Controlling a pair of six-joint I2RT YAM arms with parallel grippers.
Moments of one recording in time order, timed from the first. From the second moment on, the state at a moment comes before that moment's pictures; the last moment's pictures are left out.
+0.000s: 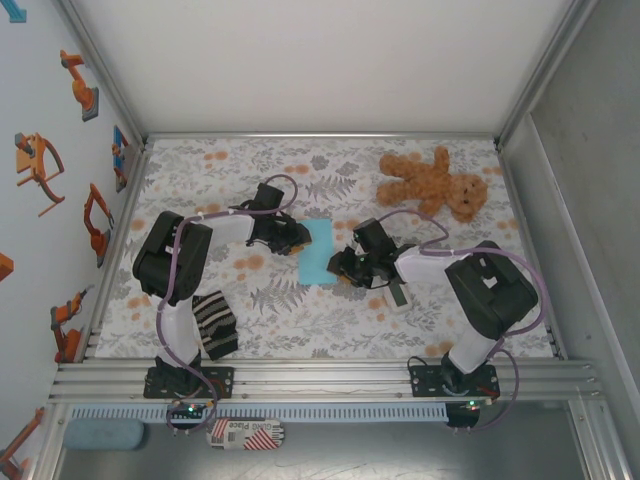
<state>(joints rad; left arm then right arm) -0.52 1.96 1.14 -0.27 0.47 -0.80 0.64 1.68 0.76 -0.02 -0.40 1.03</state>
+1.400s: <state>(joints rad) -0.52 1.96 1.14 -0.26 0.49 -0.80 0.65 1.68 0.73 0.03 -0.40 1.11</state>
